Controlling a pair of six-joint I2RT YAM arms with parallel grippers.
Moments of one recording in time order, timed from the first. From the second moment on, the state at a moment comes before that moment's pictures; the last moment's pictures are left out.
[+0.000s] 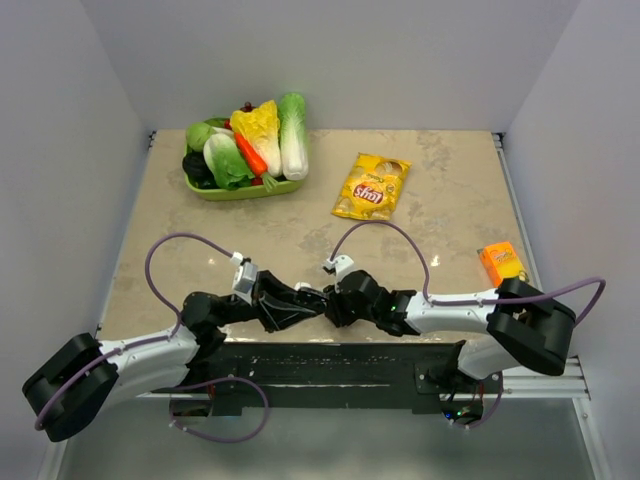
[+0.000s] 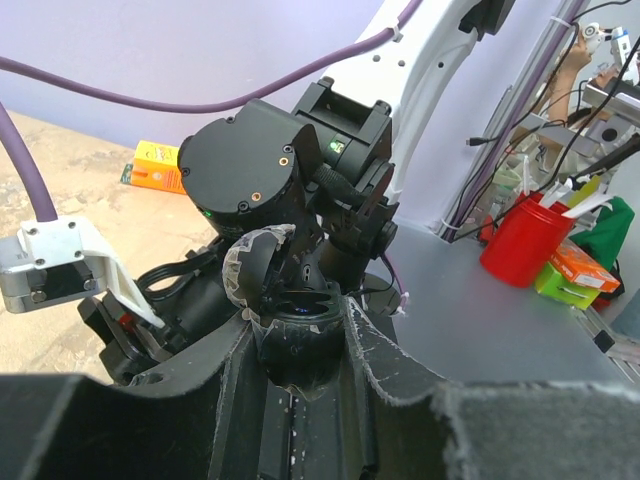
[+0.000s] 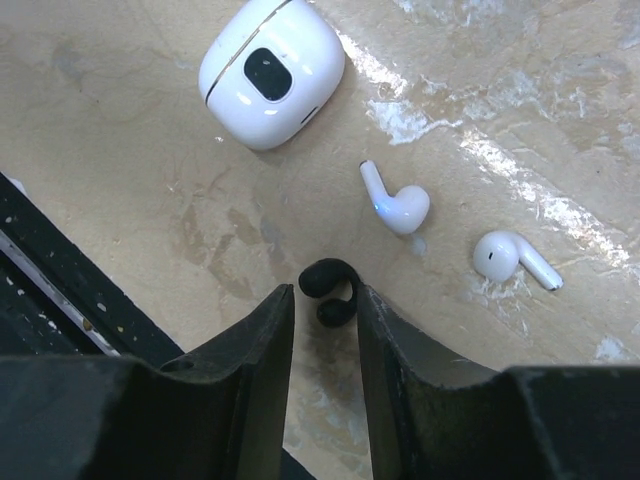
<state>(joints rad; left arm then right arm) -0.79 0.95 0.07 1.28 0.64 -0.58 1.07 1.41 0.52 0.15 0.12 0.46</state>
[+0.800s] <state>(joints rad) -0.79 0.95 0.05 1.28 0.64 -0.58 1.08 1.31 0.53 0.10 0.24 0.47</state>
